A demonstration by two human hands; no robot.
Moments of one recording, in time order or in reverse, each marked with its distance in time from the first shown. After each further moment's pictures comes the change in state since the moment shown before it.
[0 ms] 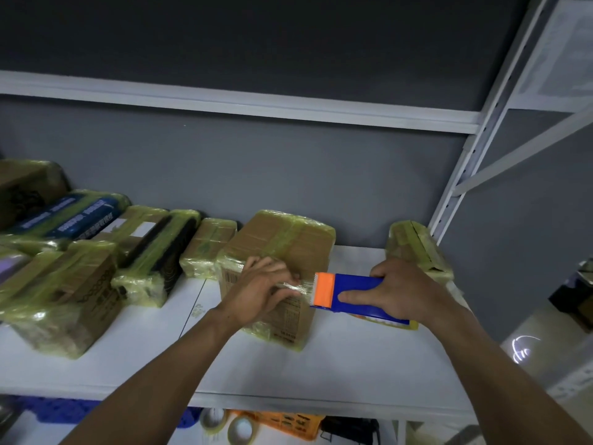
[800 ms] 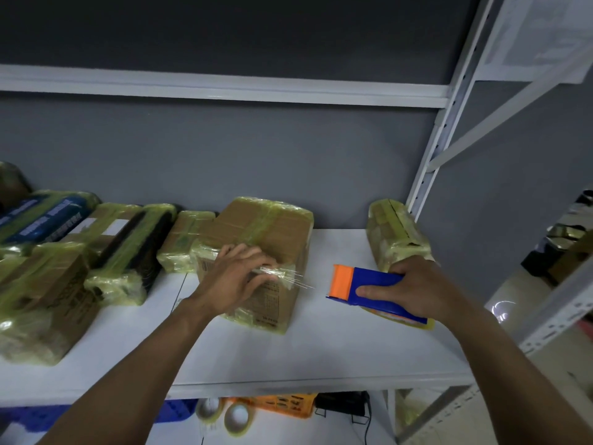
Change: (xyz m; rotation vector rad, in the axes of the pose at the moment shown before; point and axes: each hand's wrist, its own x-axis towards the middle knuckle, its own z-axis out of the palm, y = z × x) left_hand -0.001 -0.006 -0.005 0.078 -0.065 -0.005; right_hand -0.035 0.059 -0.003 0.121 0.076 0.131
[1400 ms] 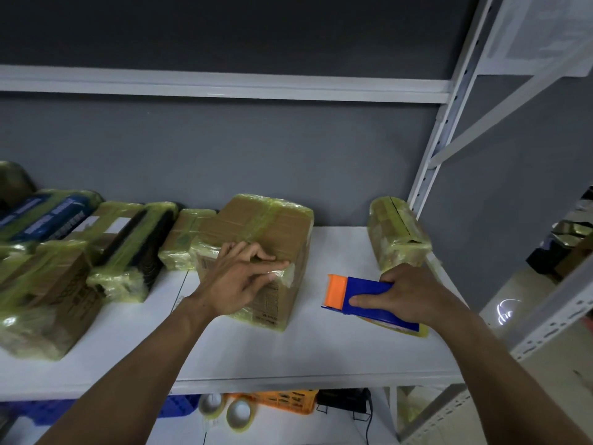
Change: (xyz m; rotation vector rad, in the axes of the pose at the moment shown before) left_hand -0.002 0.011 -0.005 -0.001 -0.055 0.016; right_hand 0.003 0.007 0.015 -0.039 -0.113 0.027
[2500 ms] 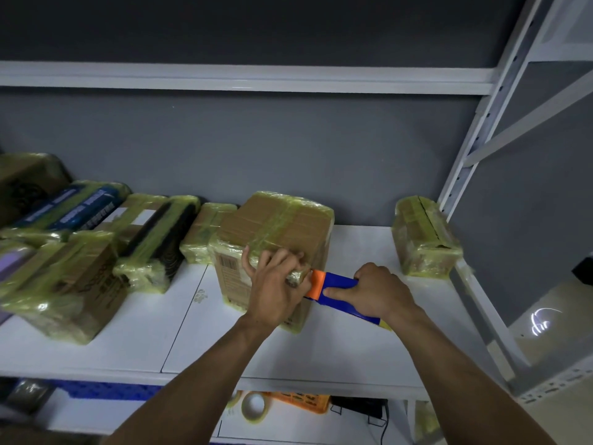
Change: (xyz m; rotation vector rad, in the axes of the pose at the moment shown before) left_hand 0.014 0.044 0.061 0.006 0.342 -0.410; right_hand 0.063 -0.041 0.064 -0.128 0.023 -0.029
